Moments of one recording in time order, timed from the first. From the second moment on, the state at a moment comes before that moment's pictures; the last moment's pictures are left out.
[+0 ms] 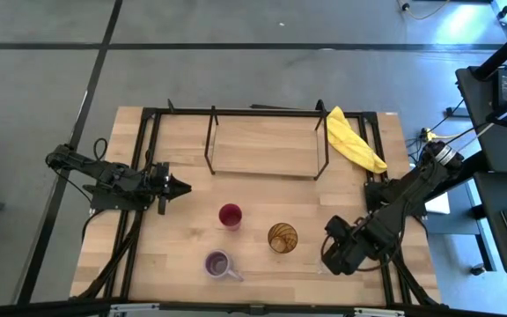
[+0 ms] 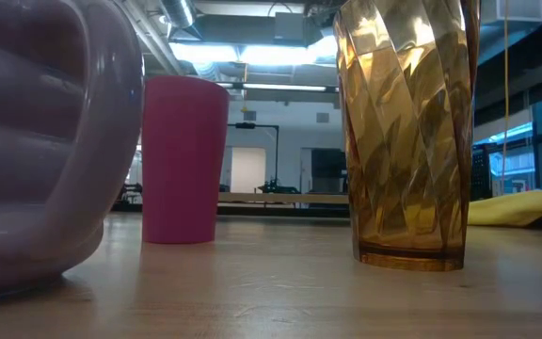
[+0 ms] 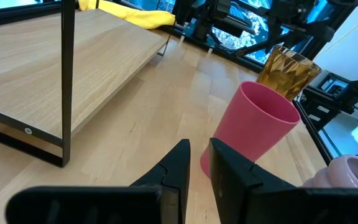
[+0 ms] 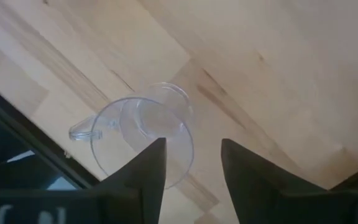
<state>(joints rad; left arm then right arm) -0.36 0.05 0.11 -0.34 -0.43 -0.51 0.79 1.49 1.14 -1.06 0.05 1.60</state>
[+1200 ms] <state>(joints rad) -0.36 0.05 0.11 -0.34 -0.43 -0.51 0.79 1.64 1.14 -1.01 -0.09 1.88</state>
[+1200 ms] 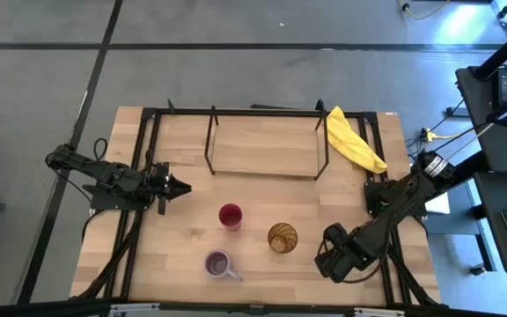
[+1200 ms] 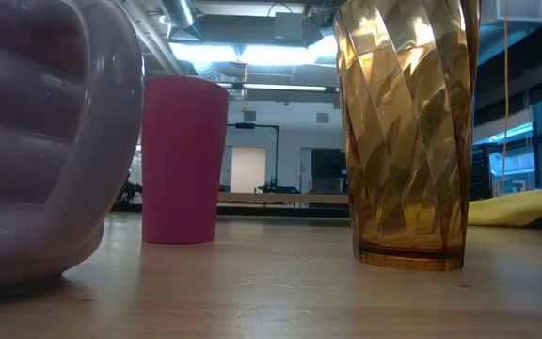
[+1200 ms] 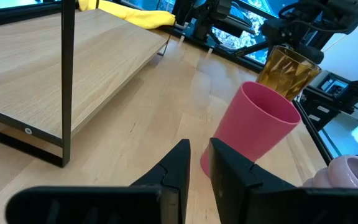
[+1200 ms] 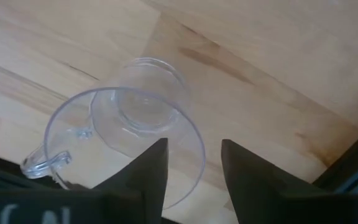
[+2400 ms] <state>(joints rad) -0.36 0.05 0.11 -0.34 -0.43 -0.51 0.57 1.64 1.46 -1.58 0.16 1.31</state>
